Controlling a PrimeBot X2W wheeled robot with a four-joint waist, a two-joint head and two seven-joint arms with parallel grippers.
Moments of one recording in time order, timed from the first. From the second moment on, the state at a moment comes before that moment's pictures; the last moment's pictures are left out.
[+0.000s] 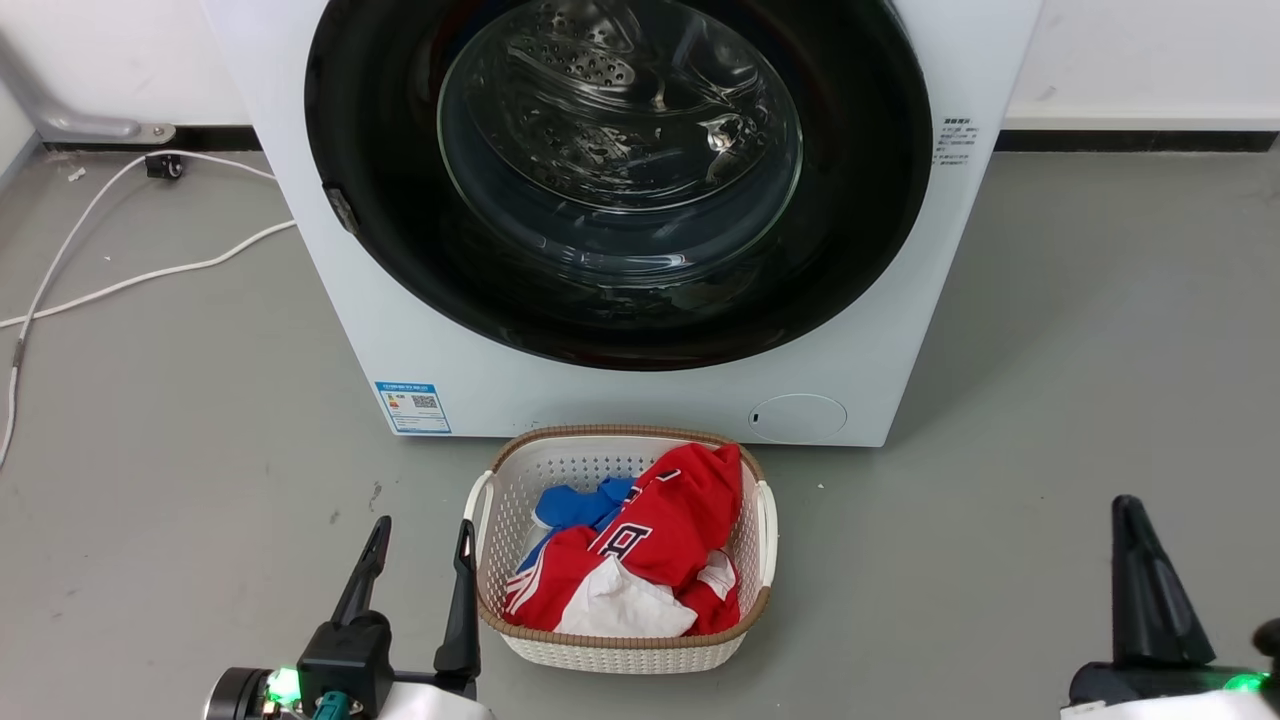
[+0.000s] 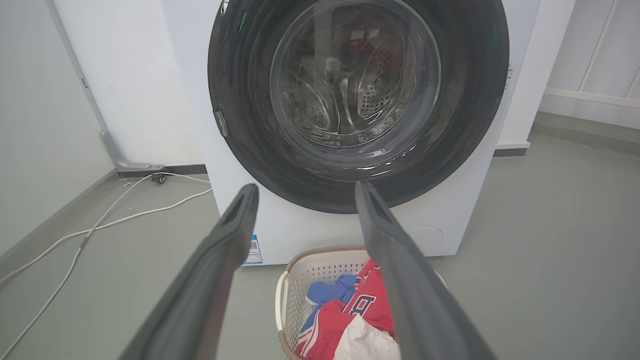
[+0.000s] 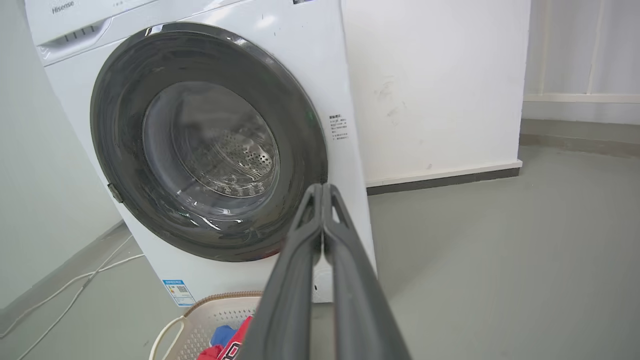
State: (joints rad) left arm 0.07 0.05 -0.10 0.08 -0.04 0.03 -0.26; right arm 0.15 -0.05 -0.08 -0.07 0.22 0.13 -0.26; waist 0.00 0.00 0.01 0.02
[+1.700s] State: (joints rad) left arm -0.04 0.05 -0.10 0.04 -0.01 0.02 -0.26; right arm -0.33 -0.24 -0.31 0.16 1.61 0.13 0.07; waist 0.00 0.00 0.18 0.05
